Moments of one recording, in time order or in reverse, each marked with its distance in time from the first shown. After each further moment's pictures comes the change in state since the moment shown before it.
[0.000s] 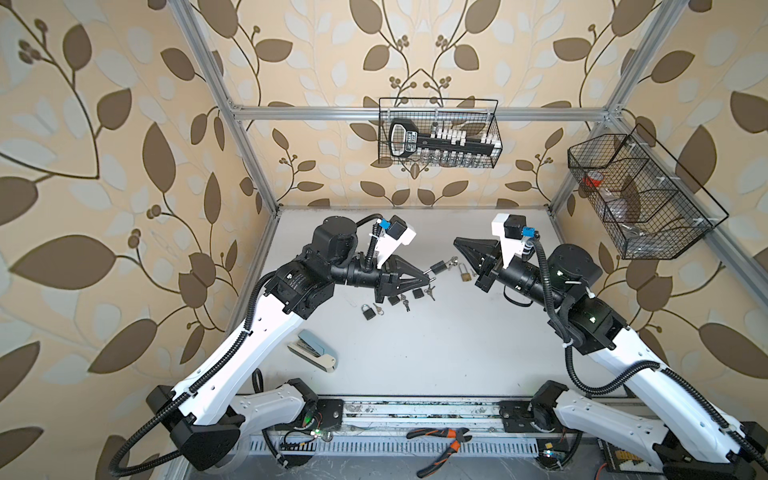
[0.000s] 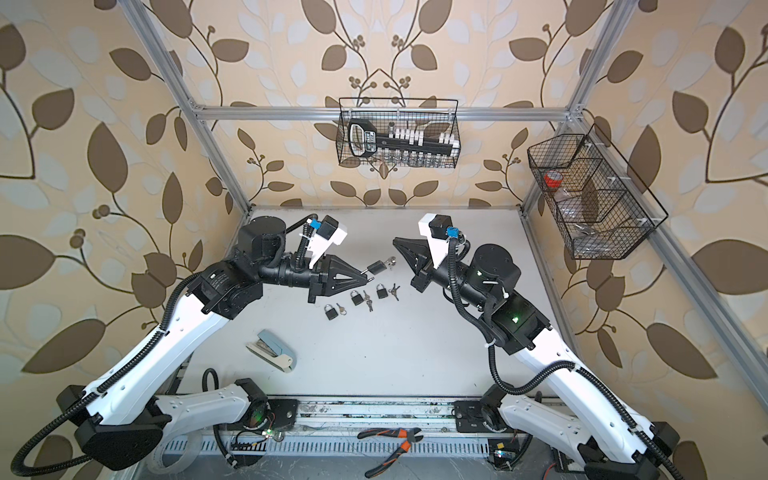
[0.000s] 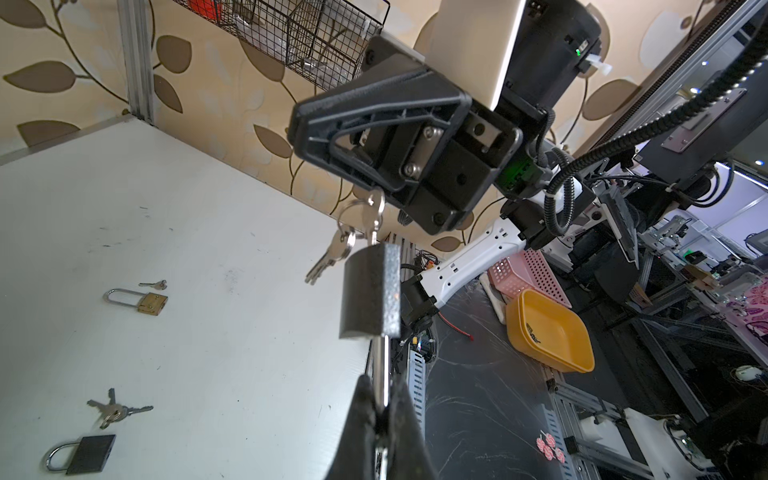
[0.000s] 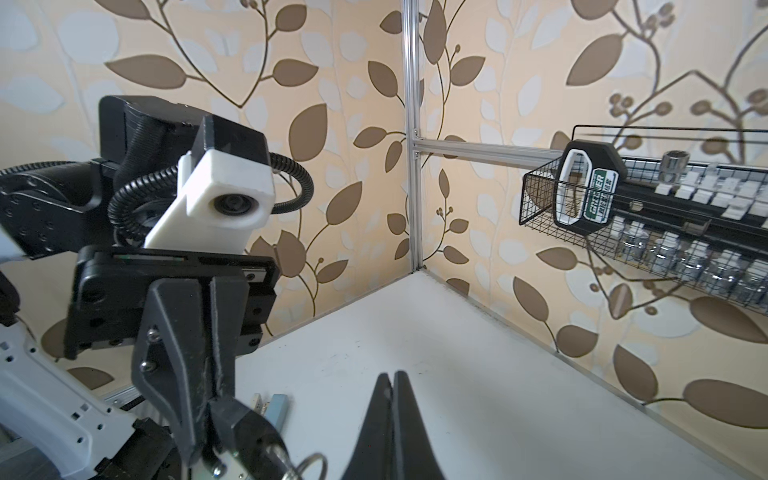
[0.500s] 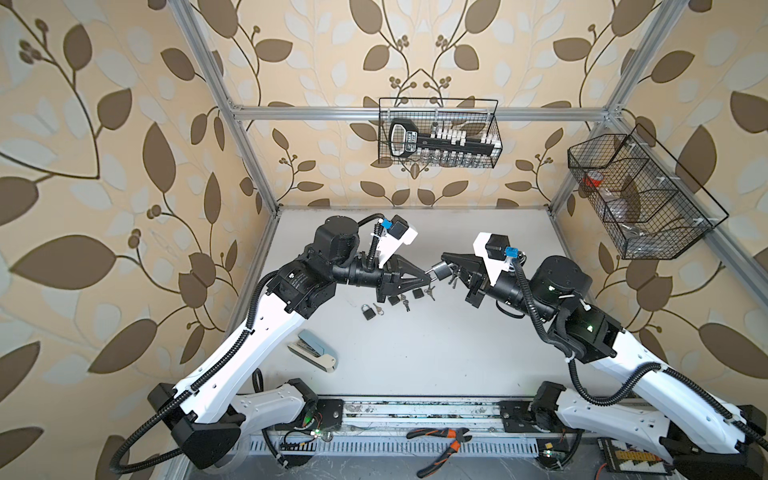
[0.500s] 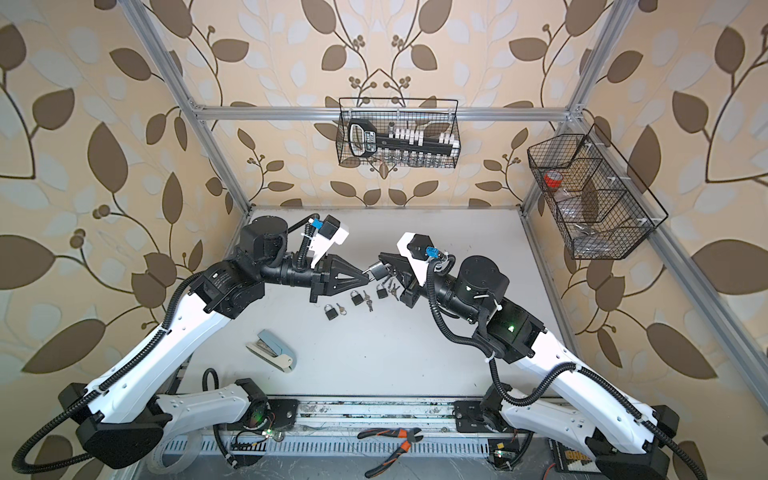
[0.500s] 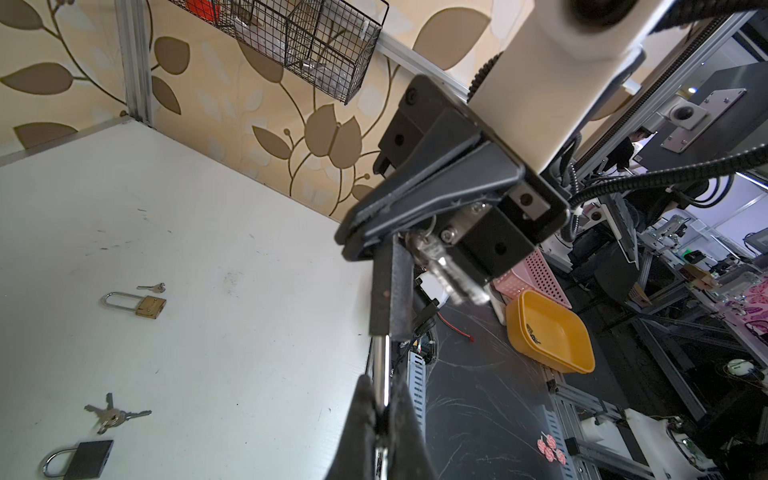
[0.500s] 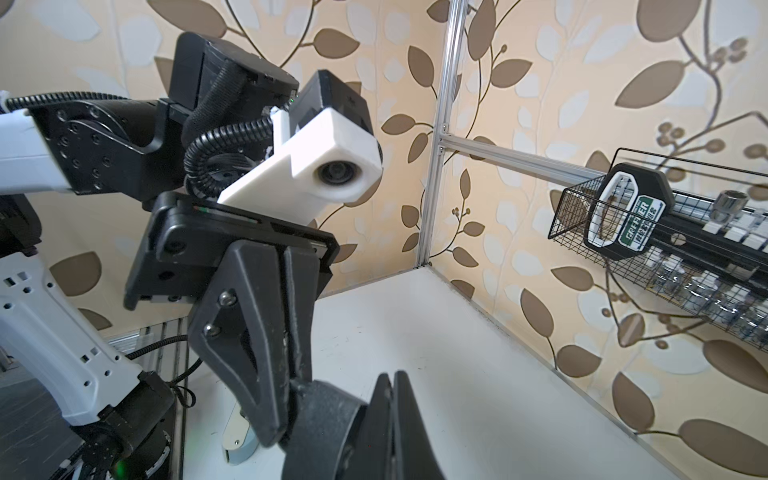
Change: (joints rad) left arm 0.000 0.009 0.000 0.020 -0.005 -0.007; right arm 0.170 -0.003 -0.002 -0.031 0.111 -0.142
